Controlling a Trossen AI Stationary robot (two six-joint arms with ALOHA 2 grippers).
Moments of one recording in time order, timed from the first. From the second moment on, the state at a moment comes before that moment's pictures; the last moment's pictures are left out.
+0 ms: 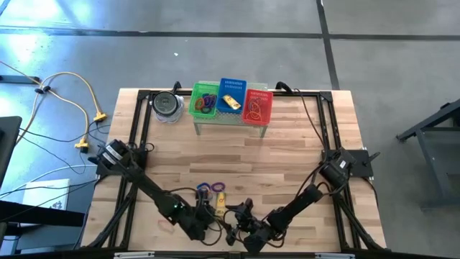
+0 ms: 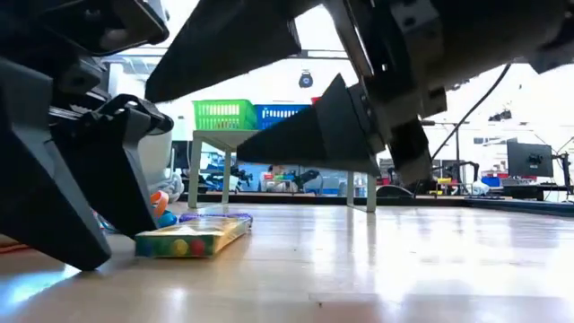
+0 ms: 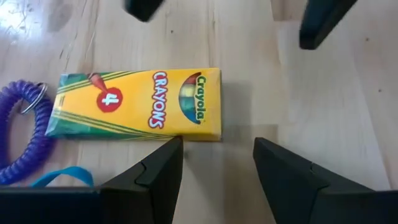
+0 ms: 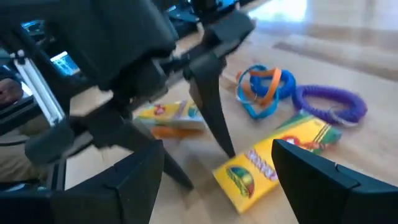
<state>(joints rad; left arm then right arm) -0.70 1.91 1.05 -0.09 -0.46 -0.55 0.68 2.29 1.41 0.30 0.97 0.91</state>
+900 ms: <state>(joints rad) -0.75 1.83 1.05 -0.02 -0.41 -0.53 0.71 2.16 1.67 -0.27 0.89 0.84</state>
